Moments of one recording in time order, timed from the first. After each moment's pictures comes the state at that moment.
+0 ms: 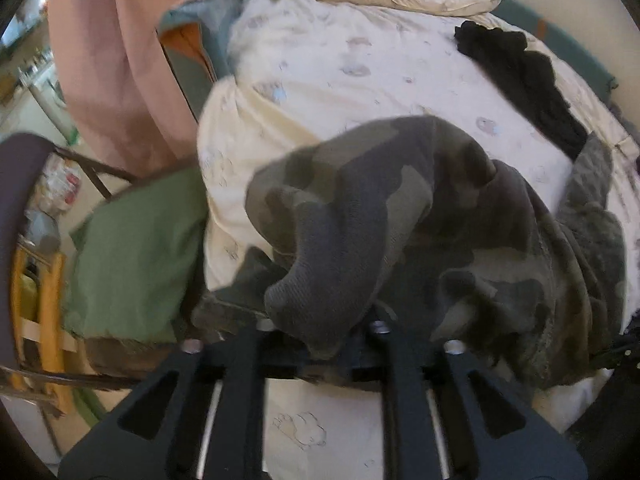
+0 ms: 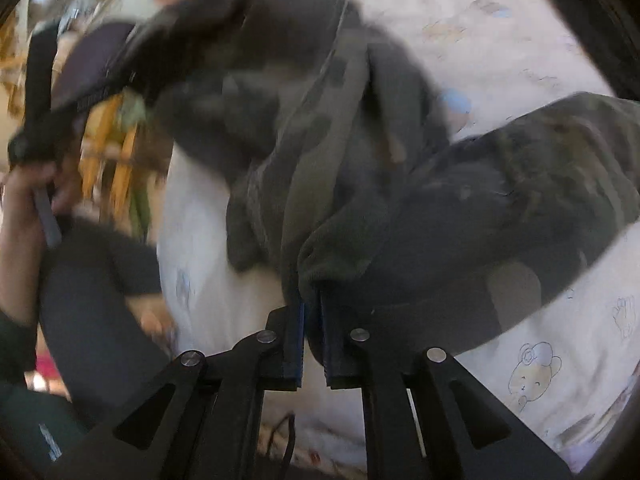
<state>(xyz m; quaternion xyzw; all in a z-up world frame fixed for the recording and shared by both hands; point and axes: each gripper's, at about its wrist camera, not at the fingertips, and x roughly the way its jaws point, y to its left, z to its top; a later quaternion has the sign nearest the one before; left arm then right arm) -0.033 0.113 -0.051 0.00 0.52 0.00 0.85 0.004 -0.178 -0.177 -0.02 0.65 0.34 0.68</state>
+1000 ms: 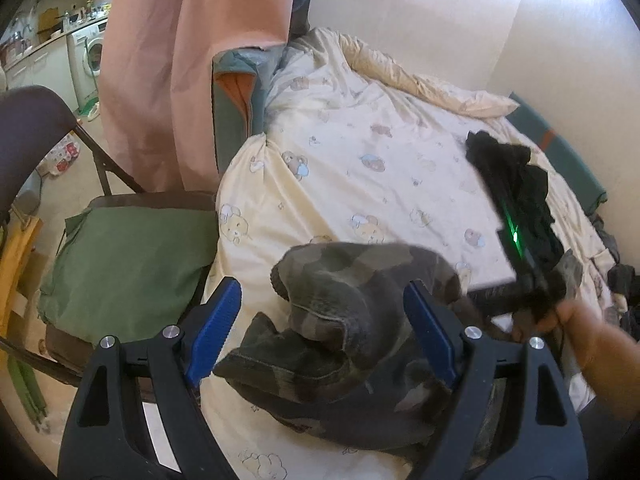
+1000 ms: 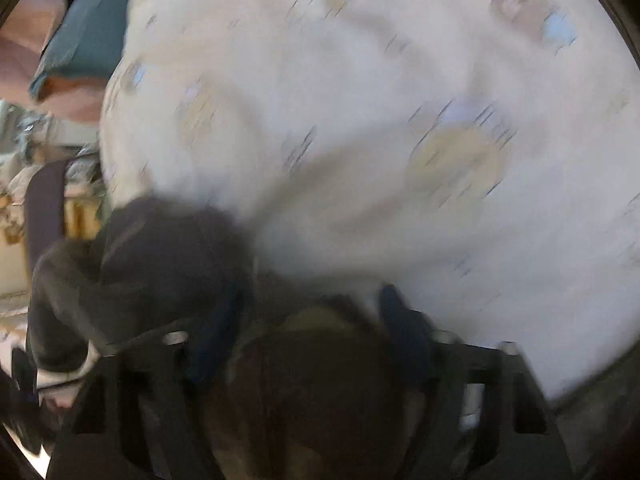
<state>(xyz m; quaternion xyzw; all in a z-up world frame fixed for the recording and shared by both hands) -0.025 0.156 -0.001 -0.12 0.41 0.03 0.90 0.232 -0.111 -0.260 0.15 0.69 0.28 0.65</state>
